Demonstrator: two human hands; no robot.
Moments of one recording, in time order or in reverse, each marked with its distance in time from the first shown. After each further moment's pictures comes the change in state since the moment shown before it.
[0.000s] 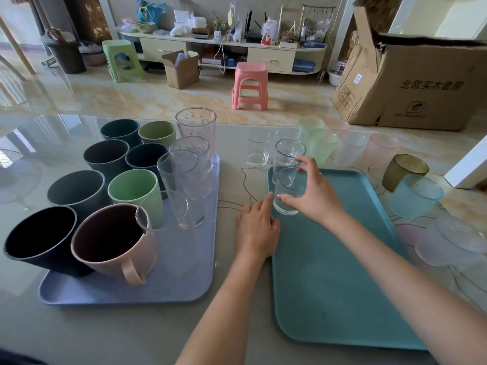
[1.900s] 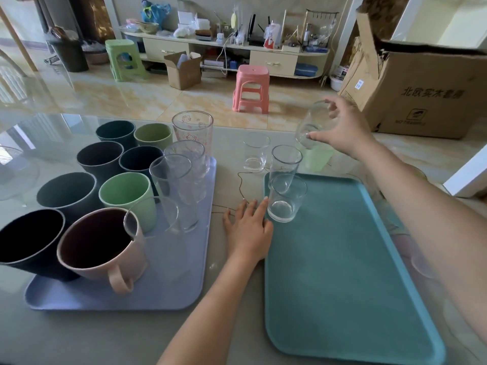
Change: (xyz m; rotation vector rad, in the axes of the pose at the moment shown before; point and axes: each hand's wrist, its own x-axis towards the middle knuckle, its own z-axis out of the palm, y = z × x) left_hand 0.007 -0.001 0.001 0.087 -0.090 -0.072; right_hand 0.115 0.009 -0.092 -0.065 0.118 -0.034
